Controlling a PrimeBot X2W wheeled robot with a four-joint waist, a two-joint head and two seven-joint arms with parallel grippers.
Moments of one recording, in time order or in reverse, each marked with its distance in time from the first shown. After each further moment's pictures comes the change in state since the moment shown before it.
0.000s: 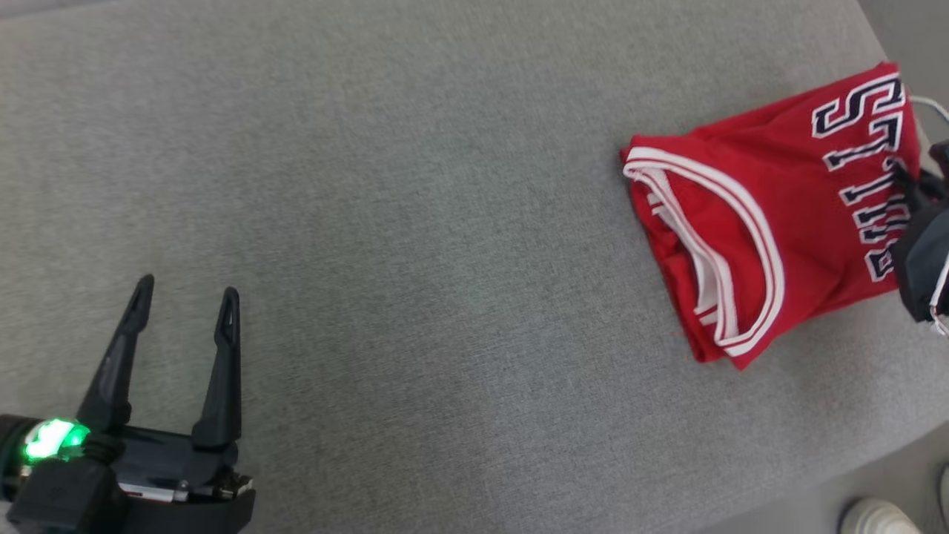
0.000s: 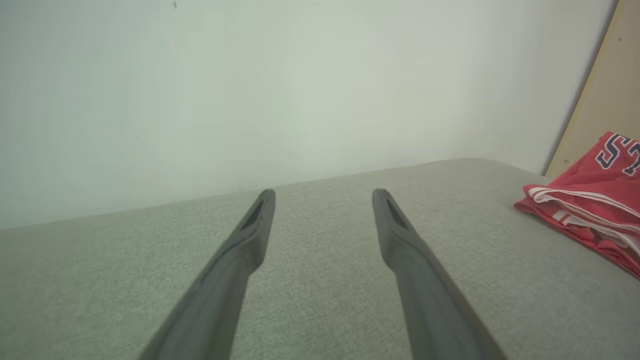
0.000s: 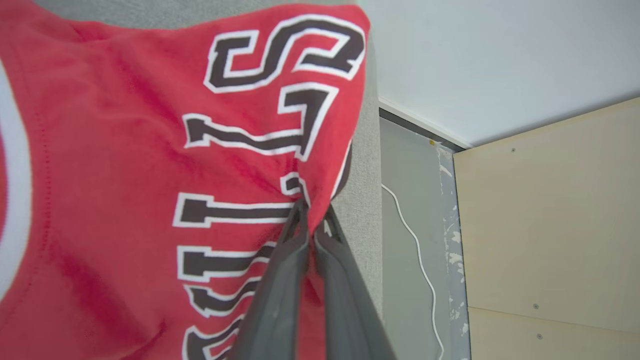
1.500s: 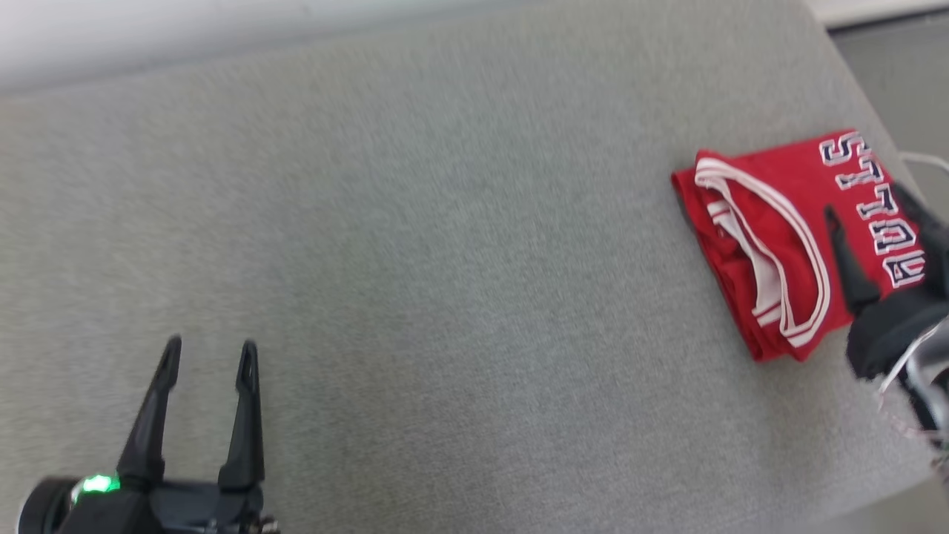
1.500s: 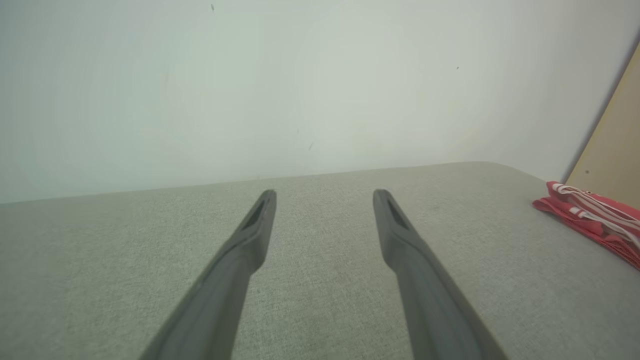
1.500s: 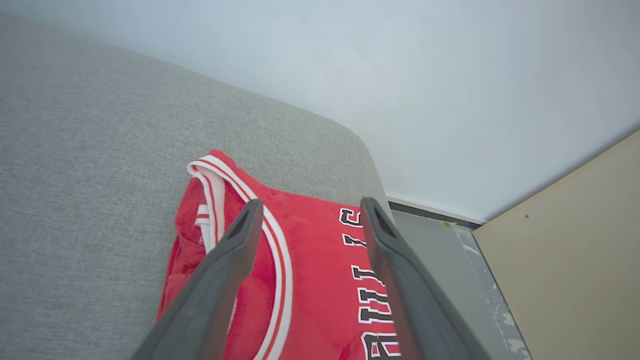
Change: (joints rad) left arm 0.070 -0.093 0.020 0.056 0.009 0.000 0.000; right arm 0.194 0.172 -0.205 -0.075 -0.113 0.000 -0.328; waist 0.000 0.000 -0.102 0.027
